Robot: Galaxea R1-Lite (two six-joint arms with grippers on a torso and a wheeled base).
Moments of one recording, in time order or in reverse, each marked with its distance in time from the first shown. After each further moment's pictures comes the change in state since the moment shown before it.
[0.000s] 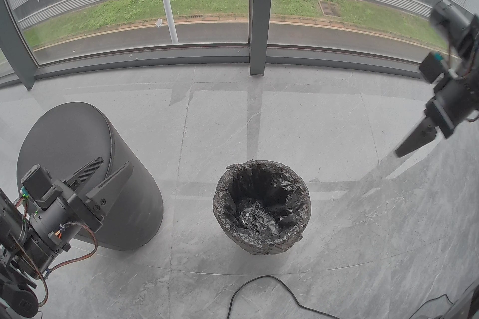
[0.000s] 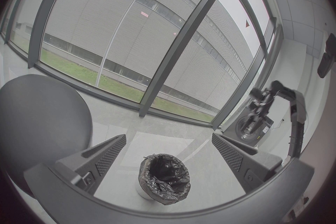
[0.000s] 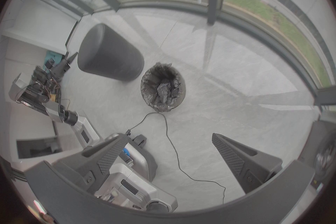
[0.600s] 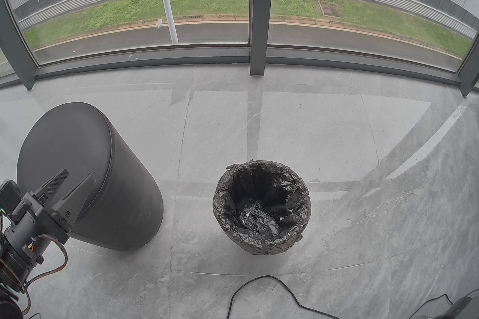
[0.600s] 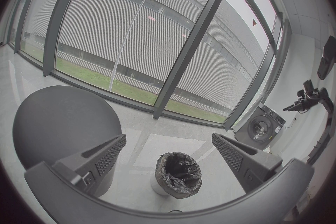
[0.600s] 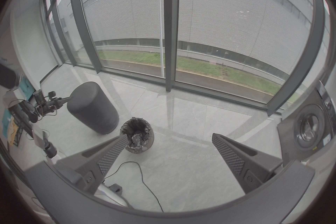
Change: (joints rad) left arm 0.133 -0.277 0.043 0.256 -0.007 0.018; right arm -0.131 -0.811 0.490 -0.411 -0.131 0.071
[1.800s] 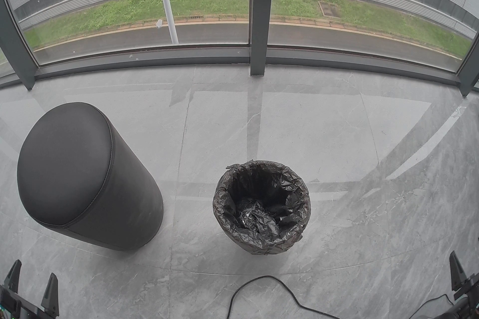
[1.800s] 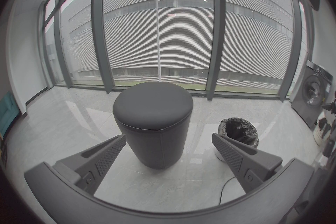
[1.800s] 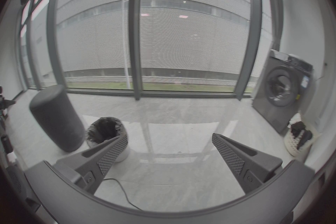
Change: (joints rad) left arm 0.191 -1.078 0.016 1.230 0.303 0.287; right arm -0.153 -0.850 1.486 -0.936 -0.139 0.150
